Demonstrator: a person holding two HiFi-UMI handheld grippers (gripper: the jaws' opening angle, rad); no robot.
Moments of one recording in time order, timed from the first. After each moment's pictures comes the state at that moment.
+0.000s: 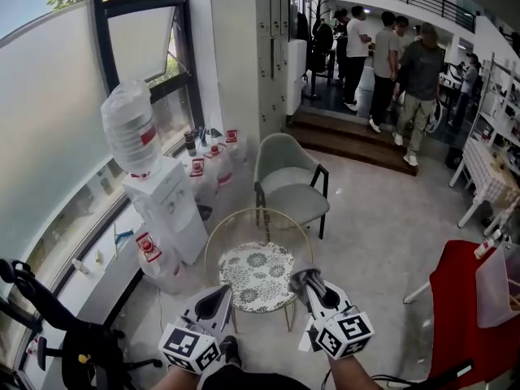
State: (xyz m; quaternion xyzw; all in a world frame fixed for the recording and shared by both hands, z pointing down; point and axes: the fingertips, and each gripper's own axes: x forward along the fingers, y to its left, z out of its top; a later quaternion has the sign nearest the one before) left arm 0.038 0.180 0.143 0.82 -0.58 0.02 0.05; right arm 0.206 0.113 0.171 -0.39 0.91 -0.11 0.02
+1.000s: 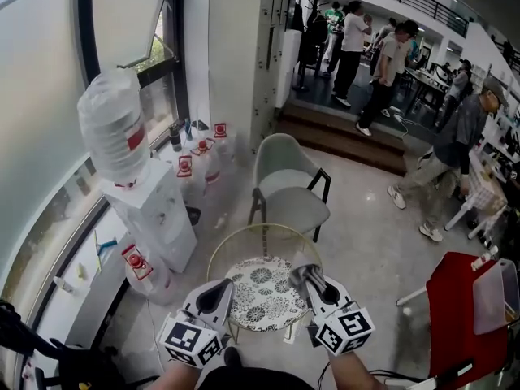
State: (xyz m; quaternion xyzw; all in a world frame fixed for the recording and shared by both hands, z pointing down) left arm -0.100 0.039 0.157 0.84 -0.54 -0.01 0.08; right arm 0.071 -0.009 0.164 -0.43 0.90 -0.09 -0.02
